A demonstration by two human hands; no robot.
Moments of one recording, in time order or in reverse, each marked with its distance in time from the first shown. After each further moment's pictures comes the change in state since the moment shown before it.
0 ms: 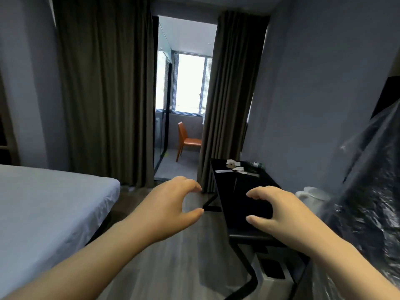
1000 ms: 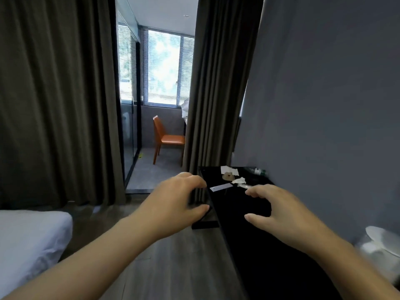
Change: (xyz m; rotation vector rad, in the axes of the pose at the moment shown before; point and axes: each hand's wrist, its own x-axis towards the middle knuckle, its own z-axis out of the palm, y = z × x) left_hand 0.394 -0.298 0.134 -0.105 -0.100 0.076; right_hand 0.442 0.124 0.148 0.042 -0.001 0.175
